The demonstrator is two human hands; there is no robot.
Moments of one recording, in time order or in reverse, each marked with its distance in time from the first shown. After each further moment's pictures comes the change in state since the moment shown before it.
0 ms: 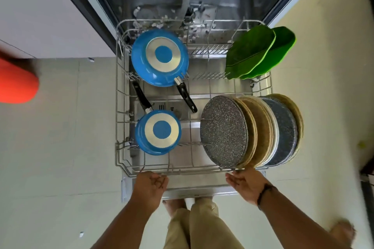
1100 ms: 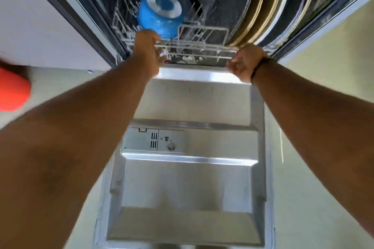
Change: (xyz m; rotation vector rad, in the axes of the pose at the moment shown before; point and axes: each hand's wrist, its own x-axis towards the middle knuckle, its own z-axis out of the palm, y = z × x) left_hand -0.006 0.246 0.309 0.201 -0.370 0.672; right_hand 0.022 -0.323 0.237 -0.268 -0.255 -0.586
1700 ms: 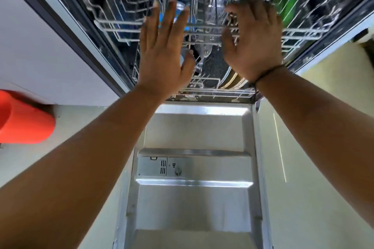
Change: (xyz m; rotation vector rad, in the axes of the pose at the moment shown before) left_hand -0.121 0.109 0.042 1.393 0.175 1.460; right_hand -0.153 -0.133 0.043 -1.264 0.546 -1.495
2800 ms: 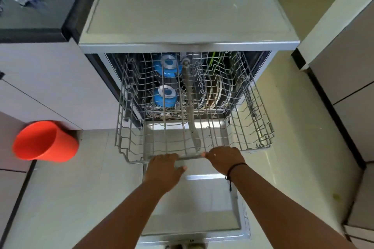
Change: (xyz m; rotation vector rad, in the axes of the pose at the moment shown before) left_hand -0.180 0.096 -0.173 -0.070 -0.909 -0.291; right_hand -0.175 -0.065 -0.185 -0.014 -1.151 0.197
